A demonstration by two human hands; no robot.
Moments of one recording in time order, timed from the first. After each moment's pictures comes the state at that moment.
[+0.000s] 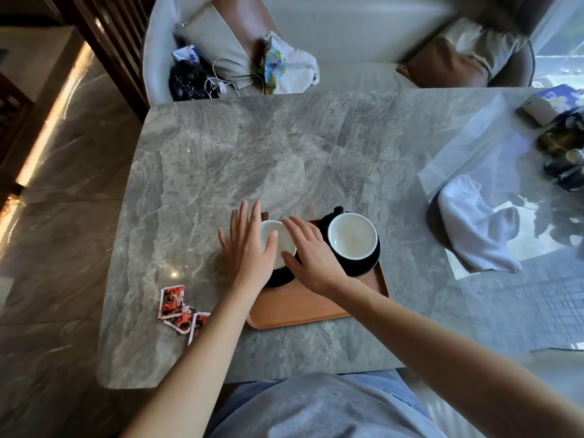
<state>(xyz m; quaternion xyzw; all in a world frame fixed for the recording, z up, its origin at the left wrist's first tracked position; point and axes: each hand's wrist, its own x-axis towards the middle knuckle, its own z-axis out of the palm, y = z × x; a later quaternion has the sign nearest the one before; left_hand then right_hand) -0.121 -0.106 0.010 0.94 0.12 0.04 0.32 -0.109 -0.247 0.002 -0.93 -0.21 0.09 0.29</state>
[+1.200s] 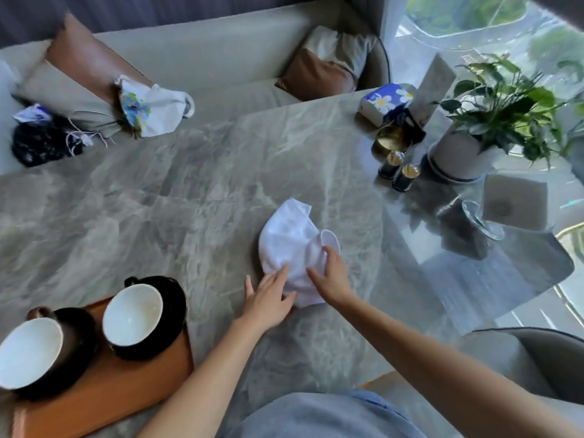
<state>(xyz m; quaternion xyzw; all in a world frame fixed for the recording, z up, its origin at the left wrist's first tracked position) -0.049 -0.518 -0.031 0.93 -0.08 -0.29 0.21 -0.046 -0.677 -0.046 -0.88 0.14 0.07 0.46</state>
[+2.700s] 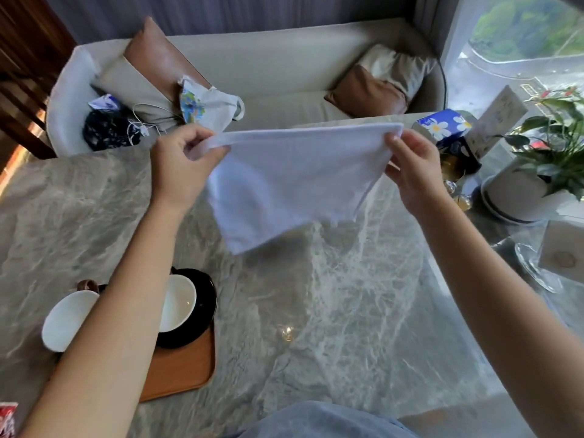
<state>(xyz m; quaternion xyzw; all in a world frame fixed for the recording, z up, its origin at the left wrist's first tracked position) 0.081 -0.389 0.164 0.85 -0.02 0.19 0.49 0.103 -0.712 0.133 -0.65 0.01 -0.05 0.76</state>
